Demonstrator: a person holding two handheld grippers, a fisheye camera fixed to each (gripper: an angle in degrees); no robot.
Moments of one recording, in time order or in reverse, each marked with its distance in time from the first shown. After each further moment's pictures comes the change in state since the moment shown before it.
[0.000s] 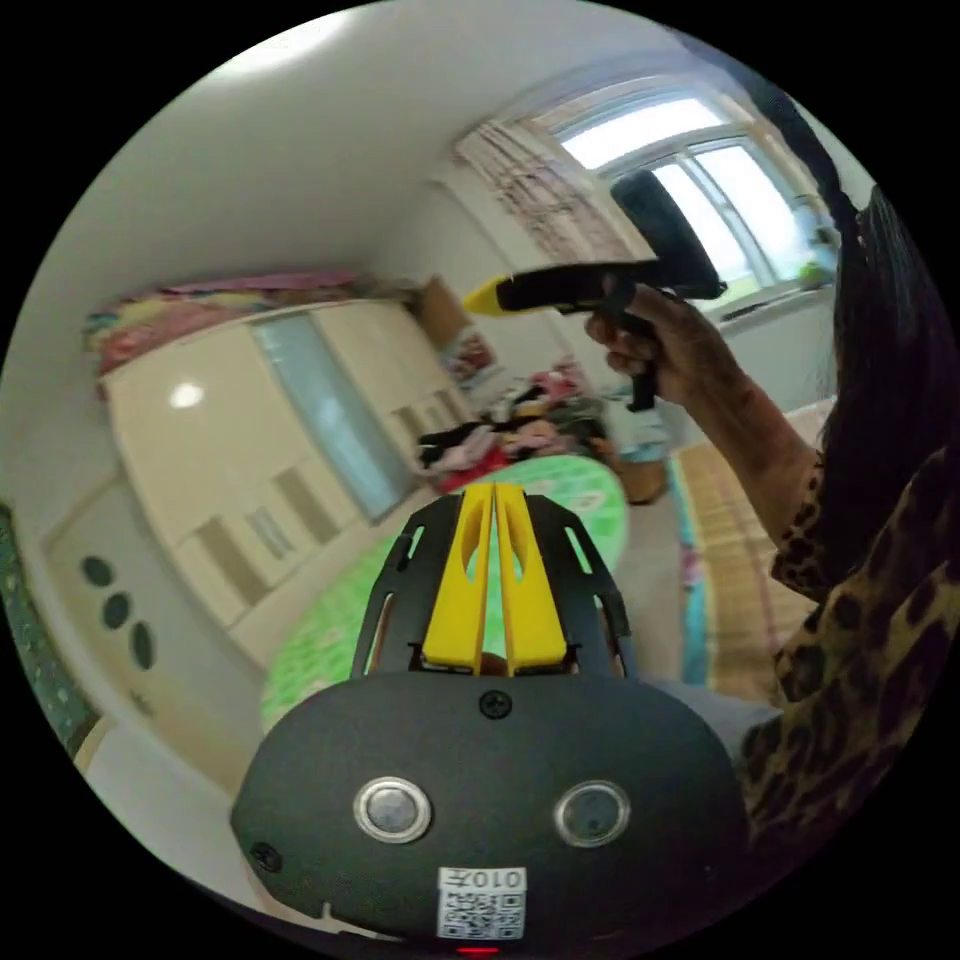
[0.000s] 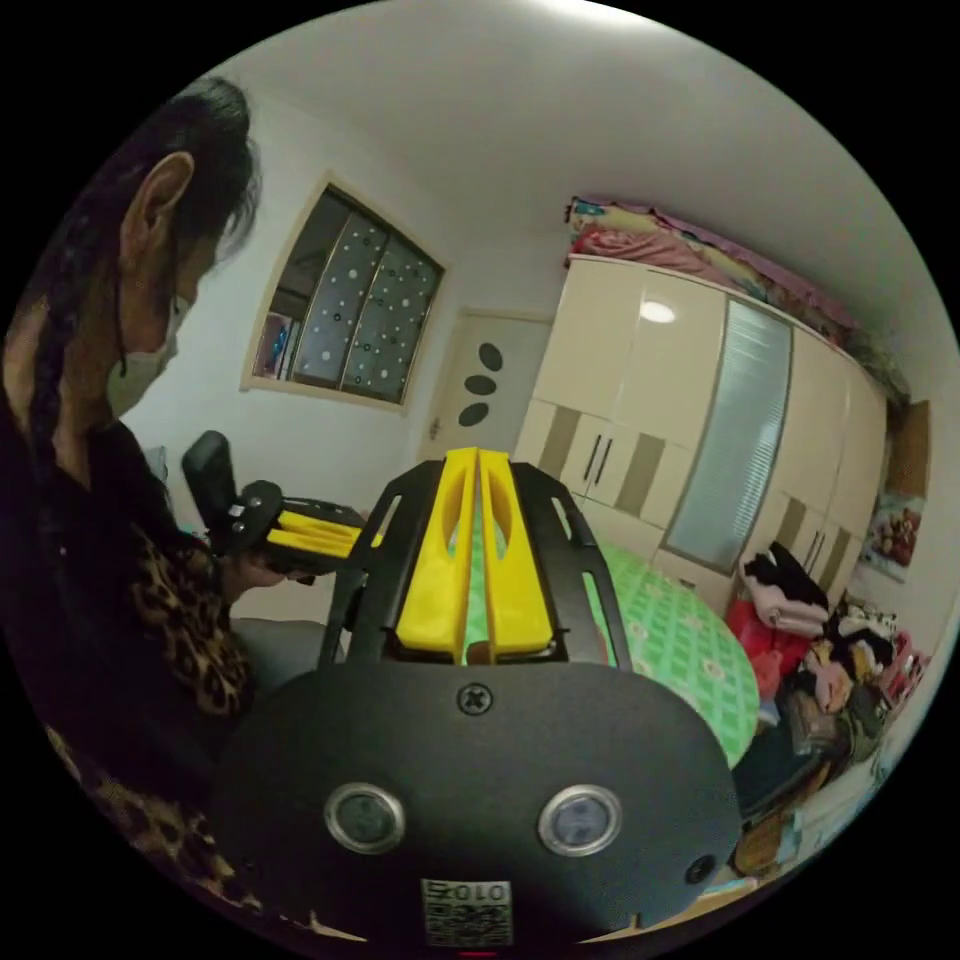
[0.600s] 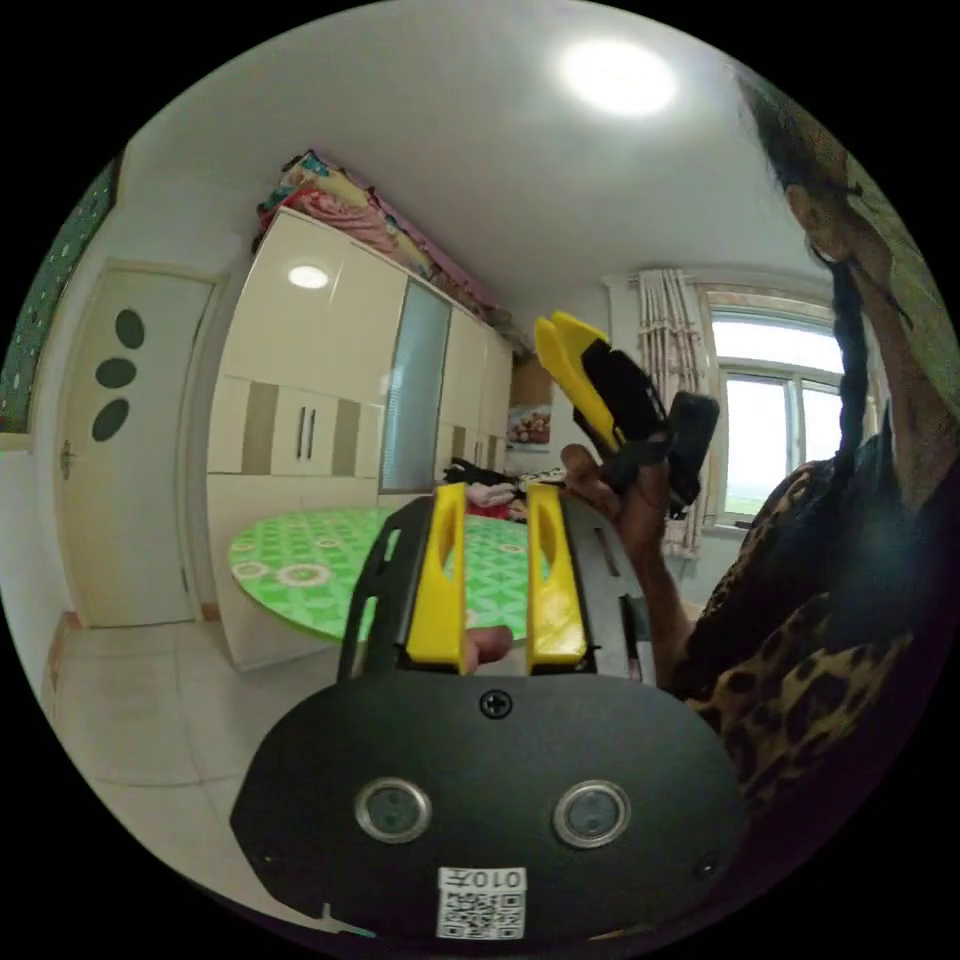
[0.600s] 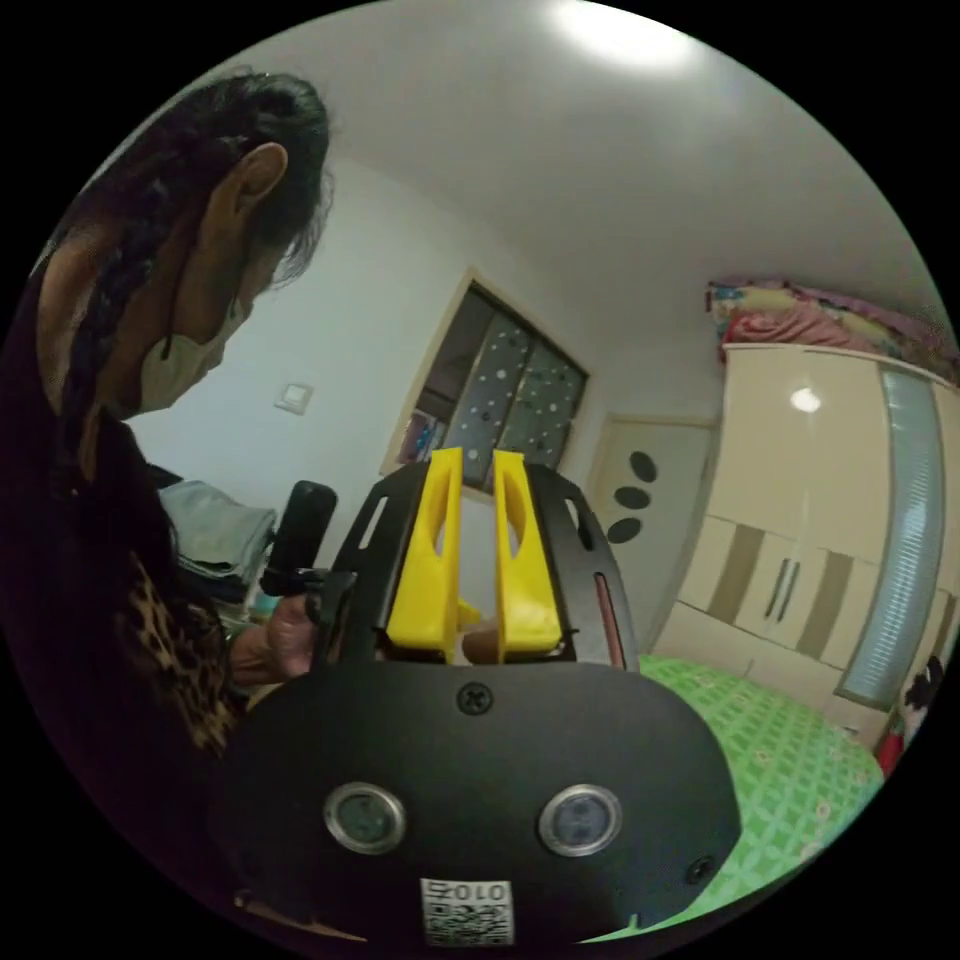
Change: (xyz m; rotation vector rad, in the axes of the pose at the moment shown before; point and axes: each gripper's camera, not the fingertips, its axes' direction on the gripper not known) left arm -0.210 0.127 -0.277 0.150 0.114 -0.620; right arm -0.146 -0.120 0.256 0.293 -0.464 -0.131
